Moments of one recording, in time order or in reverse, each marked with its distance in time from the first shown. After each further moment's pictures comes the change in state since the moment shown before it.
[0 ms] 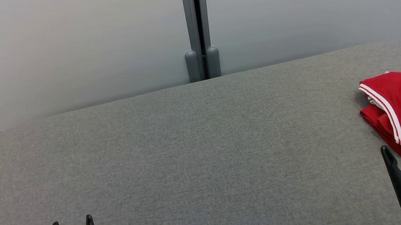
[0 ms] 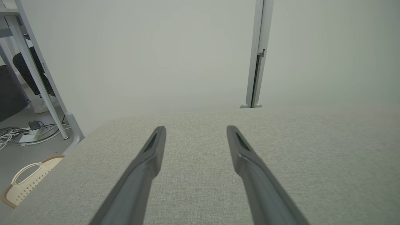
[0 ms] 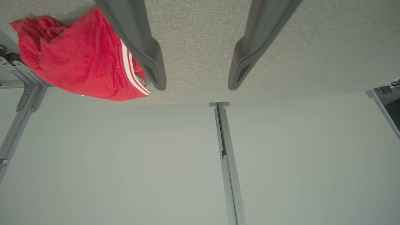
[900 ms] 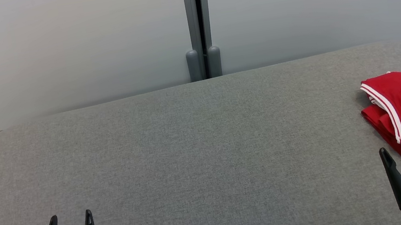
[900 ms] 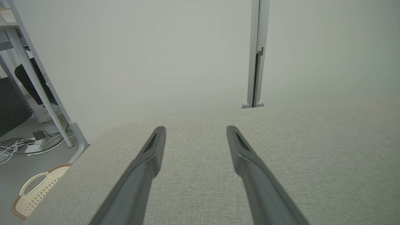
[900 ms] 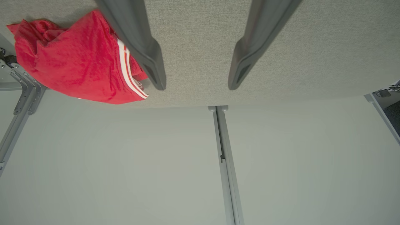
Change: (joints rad) left arm -0.017 0.038 -0.022 -0.023 0.019 0.017 0.031; right arm 0.007 0.006 0.001 -0.008 -0.006 0.000 0.017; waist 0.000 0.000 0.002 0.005
